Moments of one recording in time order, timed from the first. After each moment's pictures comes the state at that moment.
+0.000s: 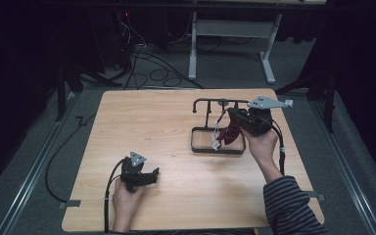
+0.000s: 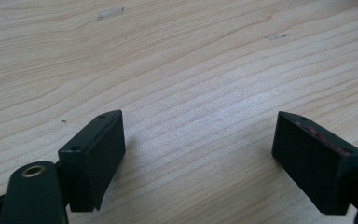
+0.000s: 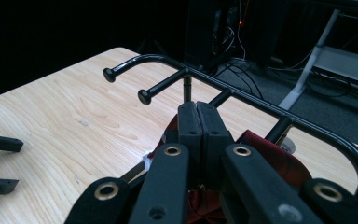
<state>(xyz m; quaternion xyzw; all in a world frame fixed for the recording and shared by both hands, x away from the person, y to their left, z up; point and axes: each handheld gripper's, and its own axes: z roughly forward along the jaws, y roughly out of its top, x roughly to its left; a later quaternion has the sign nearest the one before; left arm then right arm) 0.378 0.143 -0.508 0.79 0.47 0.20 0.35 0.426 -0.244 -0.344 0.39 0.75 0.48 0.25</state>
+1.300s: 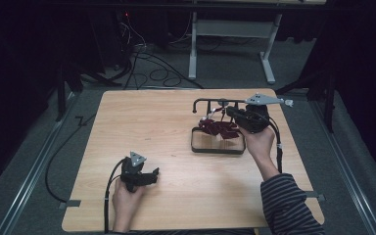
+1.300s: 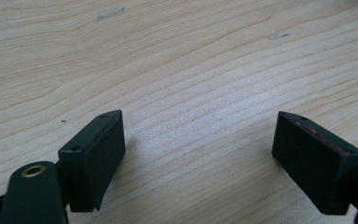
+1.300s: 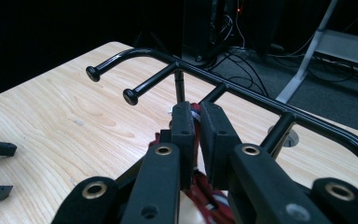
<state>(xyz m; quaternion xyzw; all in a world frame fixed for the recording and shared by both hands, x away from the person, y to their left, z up) 0.378 0.143 -0.508 0.79 0.47 0.20 0.35 0.439 -0.243 -0.349 0.41 0.75 0.47 0.24</state>
